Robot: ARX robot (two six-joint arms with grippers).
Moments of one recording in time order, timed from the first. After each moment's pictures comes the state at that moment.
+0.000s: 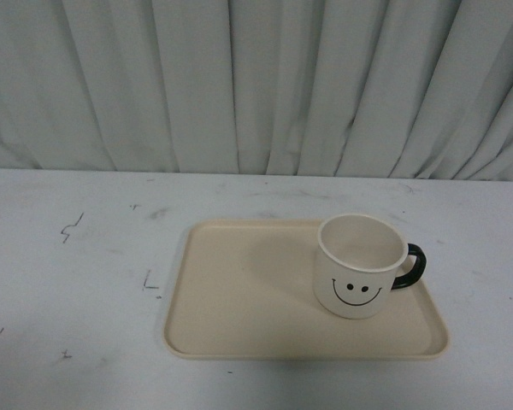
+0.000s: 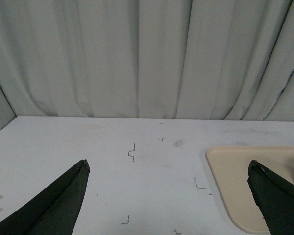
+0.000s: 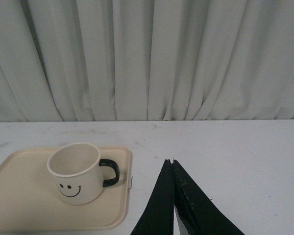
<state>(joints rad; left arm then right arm) 0.00 0.01 0.01 0.00 0.00 -0.01 -0.01 0.00 0.01 0.00 0.00 -0.01</state>
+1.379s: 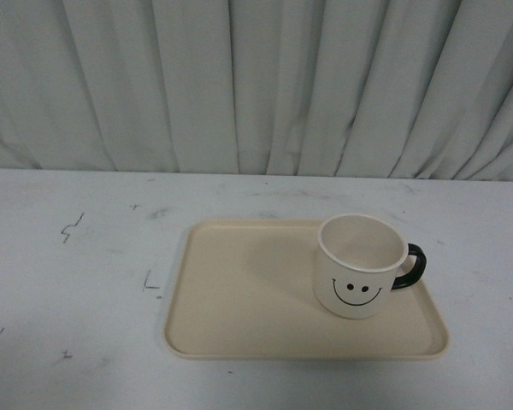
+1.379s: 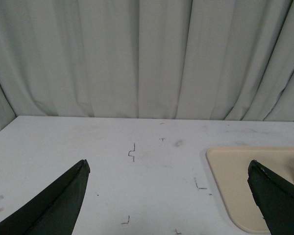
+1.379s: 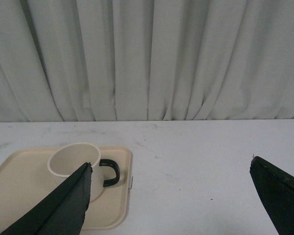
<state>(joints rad) 0.00 0.01 0.01 0.00 0.00 -0.01 -0.01 0.00 0.01 0.00 0.00 -0.01</state>
